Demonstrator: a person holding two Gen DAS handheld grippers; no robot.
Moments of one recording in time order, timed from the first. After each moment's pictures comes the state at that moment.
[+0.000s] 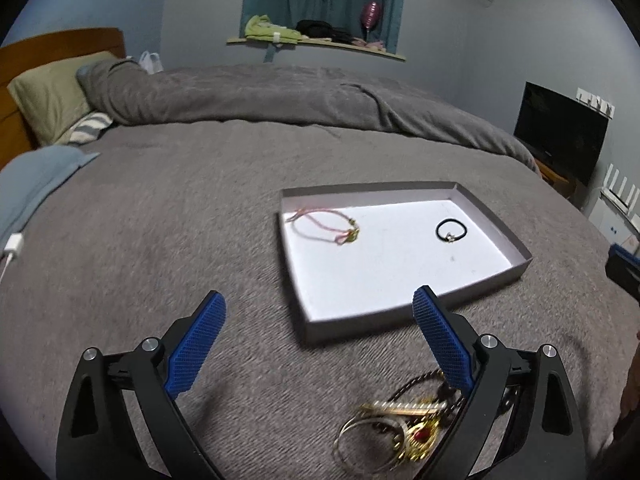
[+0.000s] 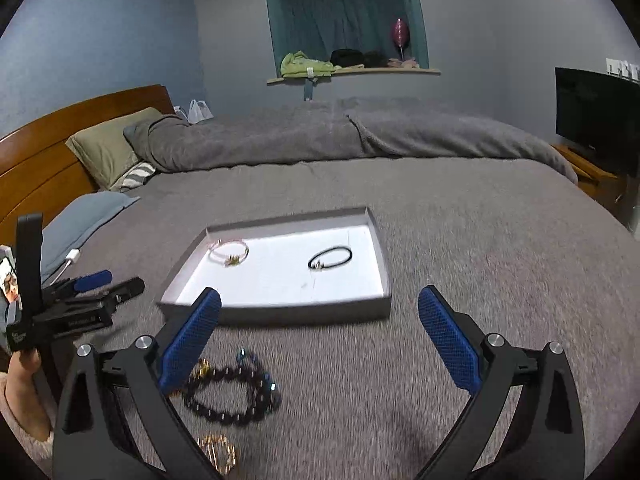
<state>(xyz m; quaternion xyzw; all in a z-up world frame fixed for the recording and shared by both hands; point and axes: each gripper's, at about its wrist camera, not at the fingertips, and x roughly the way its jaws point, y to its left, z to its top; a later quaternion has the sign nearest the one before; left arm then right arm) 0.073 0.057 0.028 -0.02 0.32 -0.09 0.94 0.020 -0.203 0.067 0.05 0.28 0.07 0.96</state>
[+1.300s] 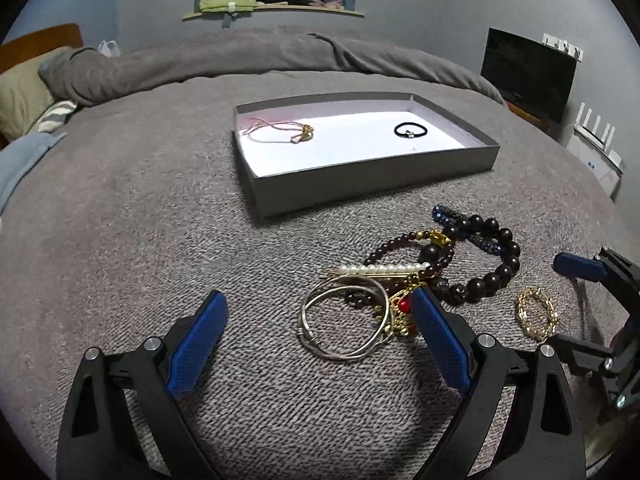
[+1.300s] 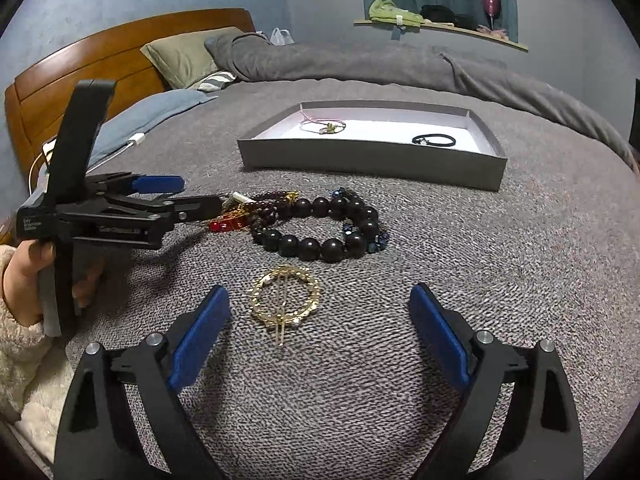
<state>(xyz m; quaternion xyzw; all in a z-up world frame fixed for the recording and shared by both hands) 0.026 0.036 -0.030 0.03 0.38 -0.16 0.91 -0.036 -0.142 -0.021 -0.03 0.35 0.20 0.91</state>
